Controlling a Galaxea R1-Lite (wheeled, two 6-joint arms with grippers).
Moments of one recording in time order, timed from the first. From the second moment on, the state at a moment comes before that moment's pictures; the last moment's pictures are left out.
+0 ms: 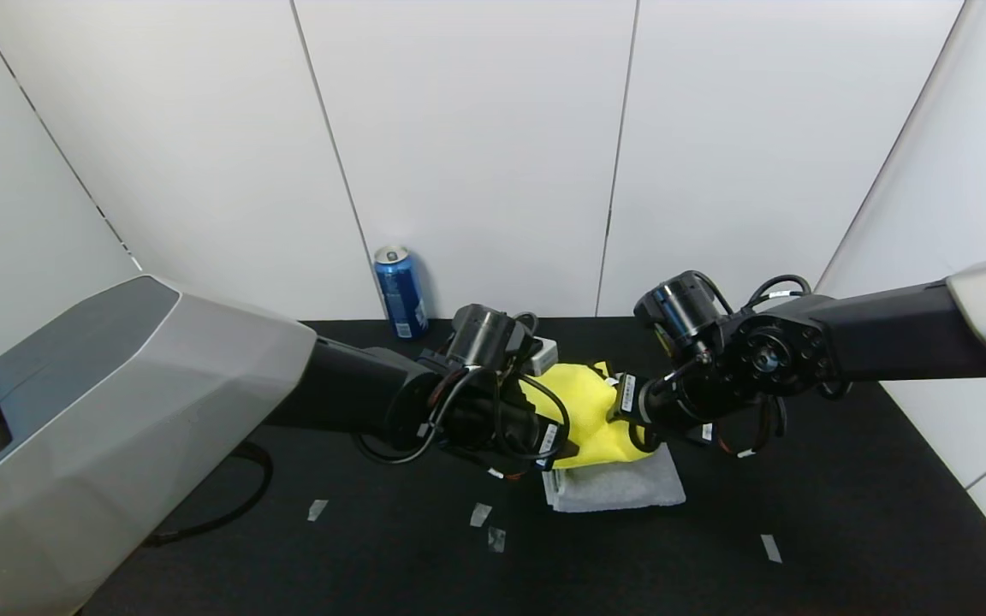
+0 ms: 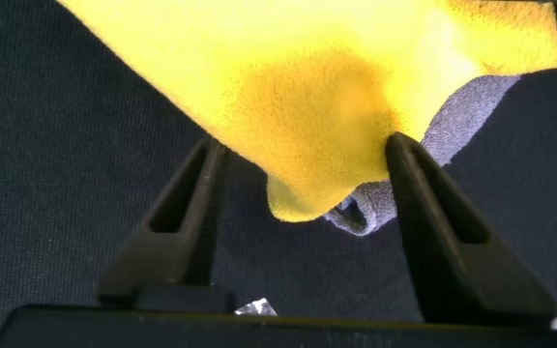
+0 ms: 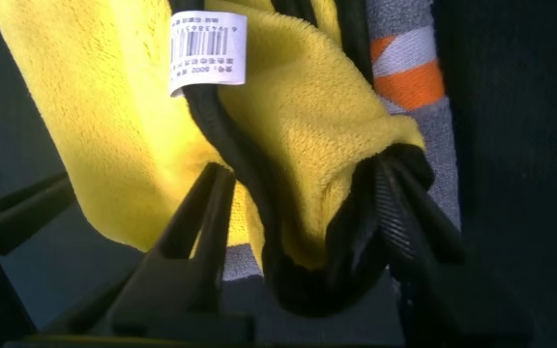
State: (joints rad) left arm -0.60 2.22 -1.45 0.00 -0.19 -0.07; right arm 0.48 2.16 -1.55 0.33 -0.03 0.72
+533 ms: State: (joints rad) left arm -0.58 2.17 -1.44 0.00 -0.19 -0.07; right arm 0.48 2.08 -1.54 0.34 -0.03 0.72
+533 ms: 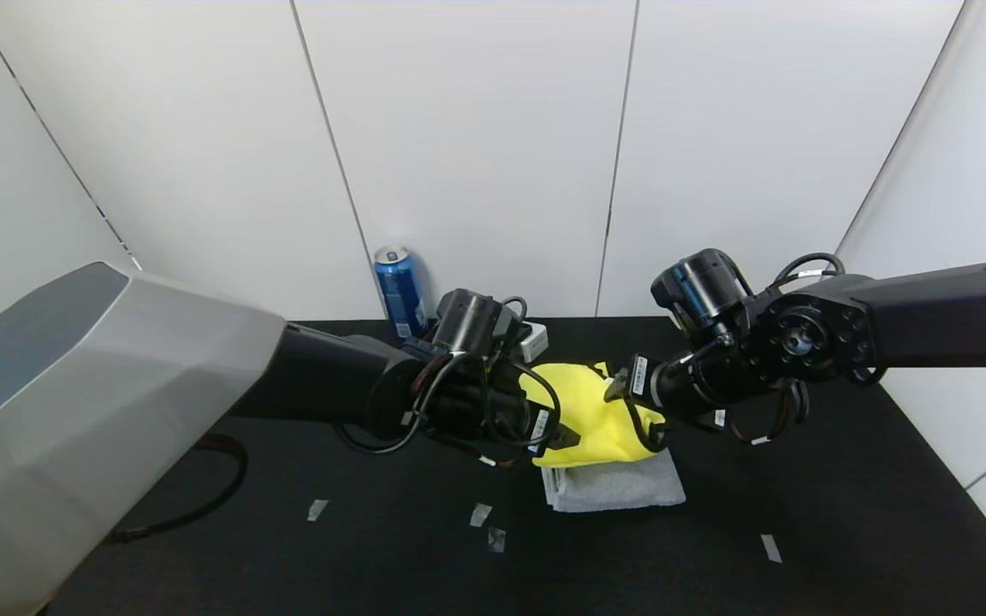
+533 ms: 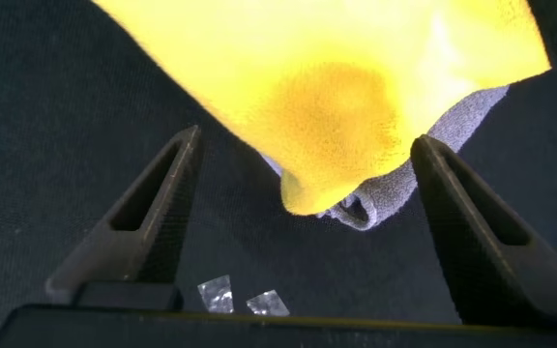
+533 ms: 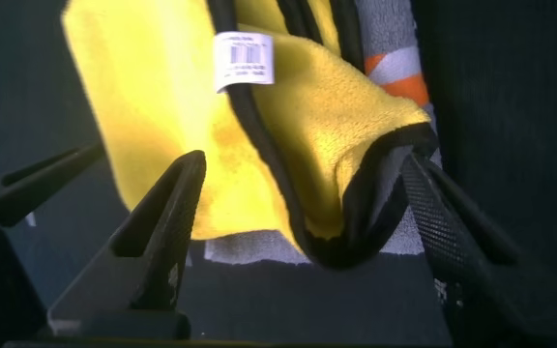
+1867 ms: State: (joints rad) left arm -0.58 1.53 -1.02 0.19 -0.08 -0.02; right arm 0.46 1.41 -1.08 0.34 -0.03 0.57
